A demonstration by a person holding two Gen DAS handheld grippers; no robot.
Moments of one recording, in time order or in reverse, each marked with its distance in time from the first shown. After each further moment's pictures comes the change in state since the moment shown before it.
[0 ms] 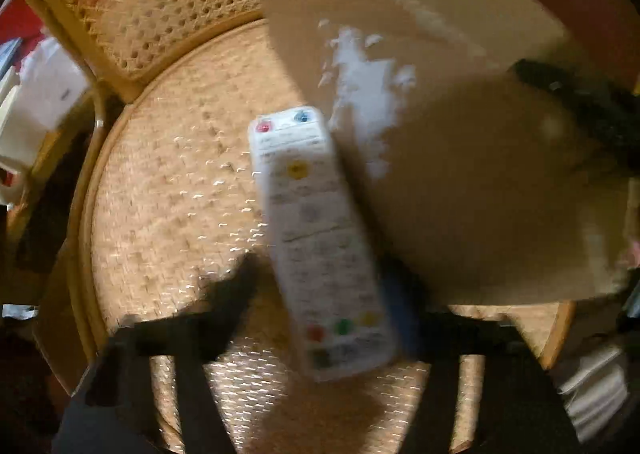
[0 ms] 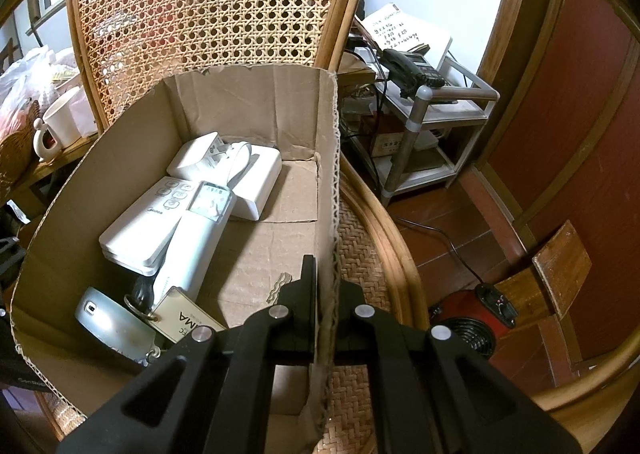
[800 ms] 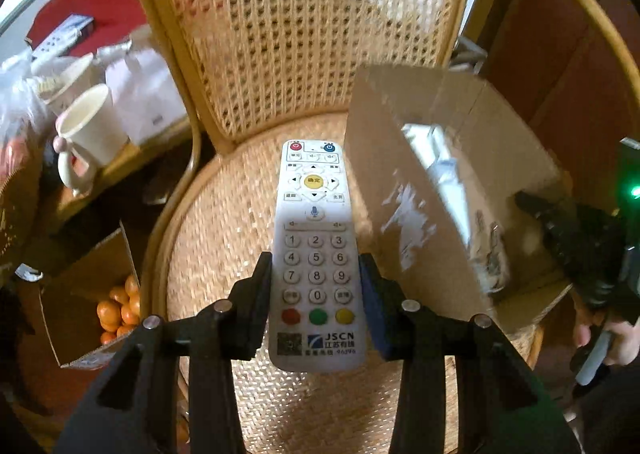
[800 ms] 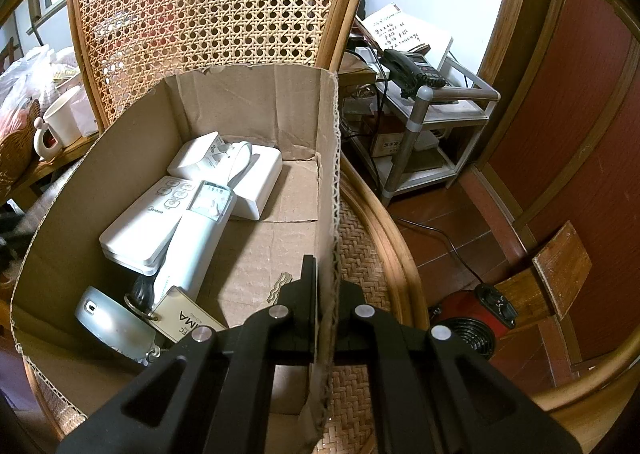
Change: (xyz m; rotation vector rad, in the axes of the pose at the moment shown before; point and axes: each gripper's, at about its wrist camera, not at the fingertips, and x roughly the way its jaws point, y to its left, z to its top) left arm -0.093 0.042 -0.001 -0.213 -0.246 0.072; right arm 0.000 0.001 0.000 -0.001 0.001 0.000
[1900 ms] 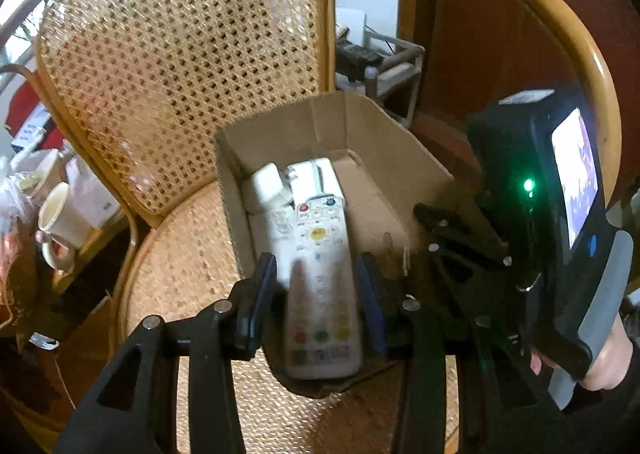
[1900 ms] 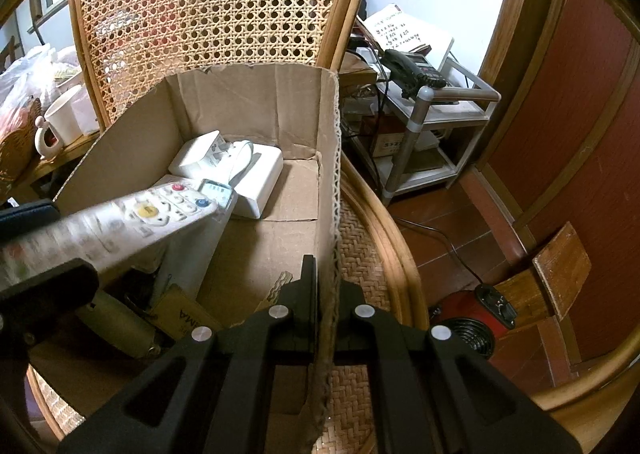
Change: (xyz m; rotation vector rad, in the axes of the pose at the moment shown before) left arm -0.011 -0.123 0.005 0.219 -0.103 0.026; right arm -0.002 -0.002 0.000 -0.003 -0.001 0.009
